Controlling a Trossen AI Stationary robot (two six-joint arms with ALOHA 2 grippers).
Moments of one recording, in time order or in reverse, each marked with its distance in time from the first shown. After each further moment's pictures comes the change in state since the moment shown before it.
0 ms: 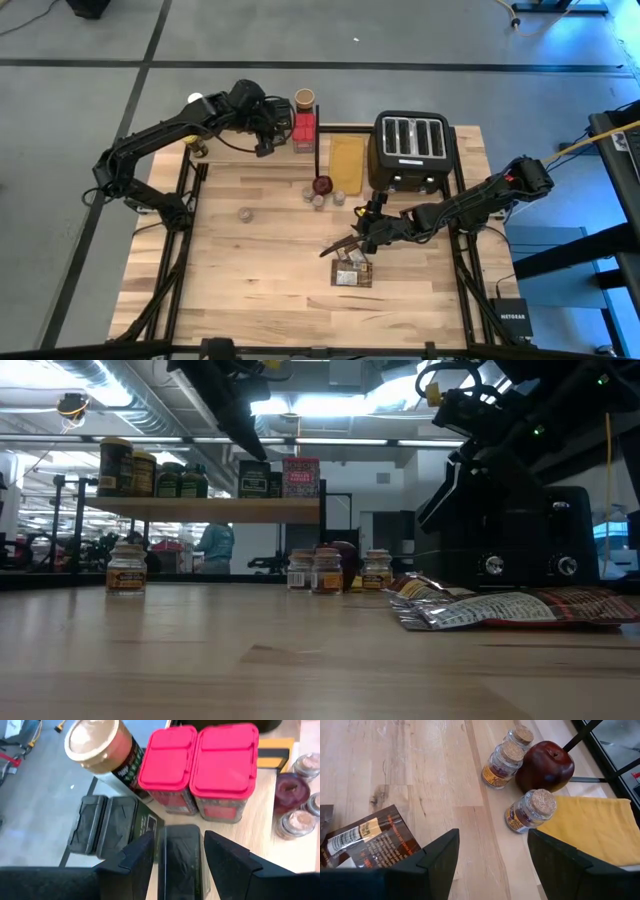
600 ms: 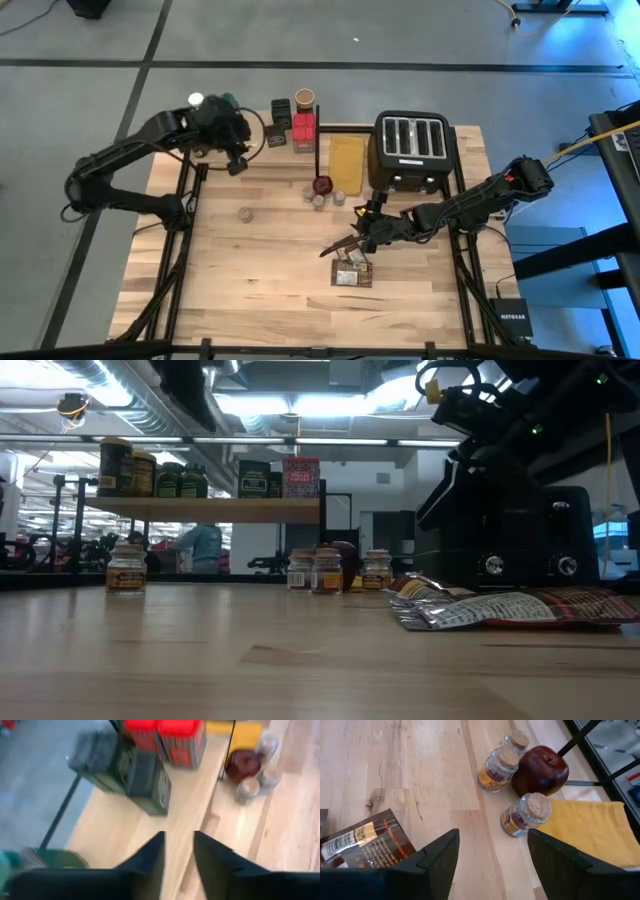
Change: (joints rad) left arm -0.119 -0.269 -0.040 -0.303 -0.112 -0.237; right arm 0.000 0.000 0.000 0.013 0.019 -0.013
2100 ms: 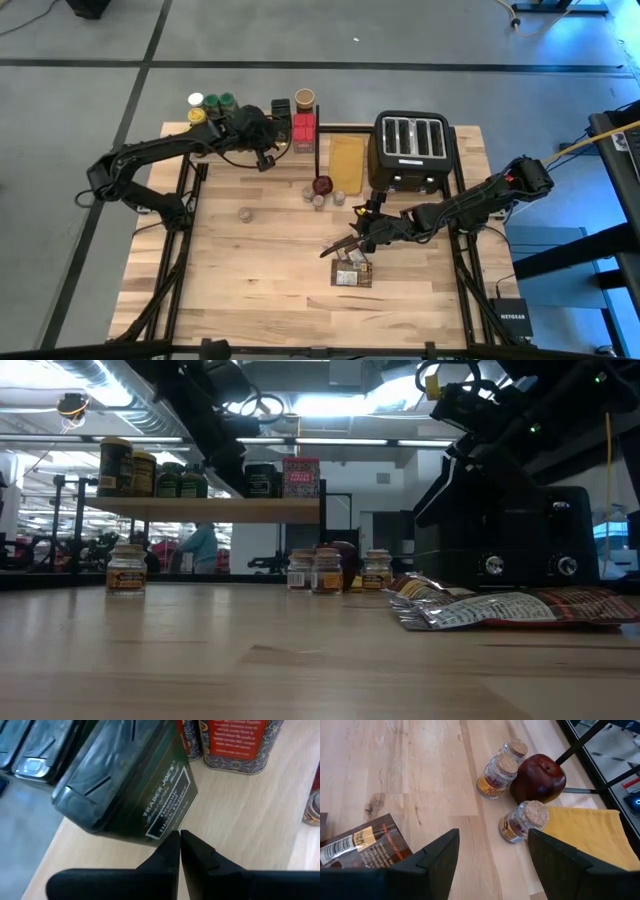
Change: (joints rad) left arm 0.078 0.207 -0.279 0.513 -0.037 0.072; right arm 0.000 0.000 0.000 0.028 0.008 -0.040
